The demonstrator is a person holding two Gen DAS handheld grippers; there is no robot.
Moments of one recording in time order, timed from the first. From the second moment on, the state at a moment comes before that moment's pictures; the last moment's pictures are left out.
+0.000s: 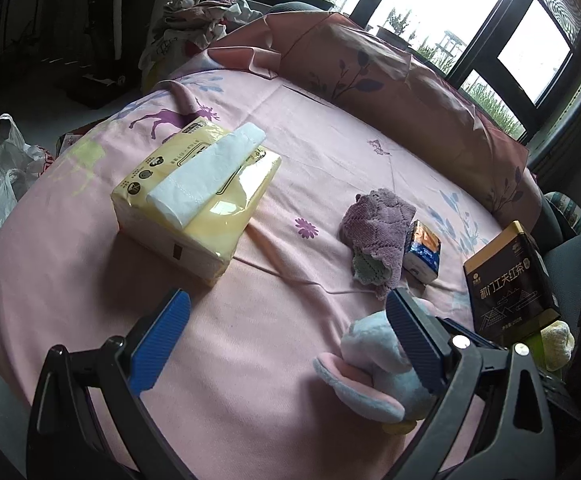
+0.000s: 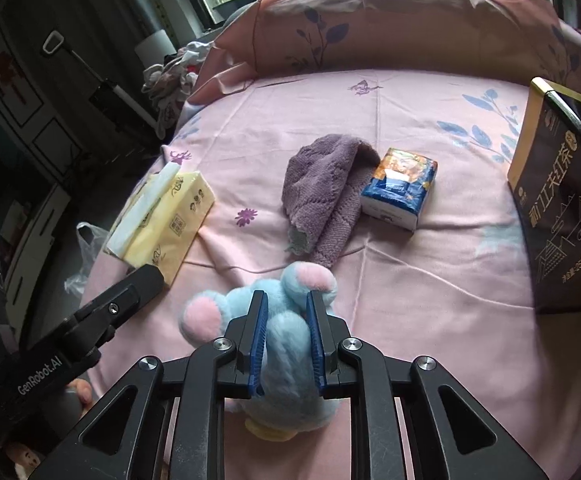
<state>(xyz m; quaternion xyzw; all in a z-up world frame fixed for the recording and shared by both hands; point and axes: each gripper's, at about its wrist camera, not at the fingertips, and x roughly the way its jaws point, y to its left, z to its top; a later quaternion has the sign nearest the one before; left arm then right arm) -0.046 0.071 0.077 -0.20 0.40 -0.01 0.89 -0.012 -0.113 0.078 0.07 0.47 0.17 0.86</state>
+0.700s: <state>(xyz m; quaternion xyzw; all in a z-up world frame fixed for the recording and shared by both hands) -0.056 0.033 0.050 -0.20 0.50 -0.18 0.83 -0.014 -0.159 0.059 0.21 0.50 0.24 0.81</state>
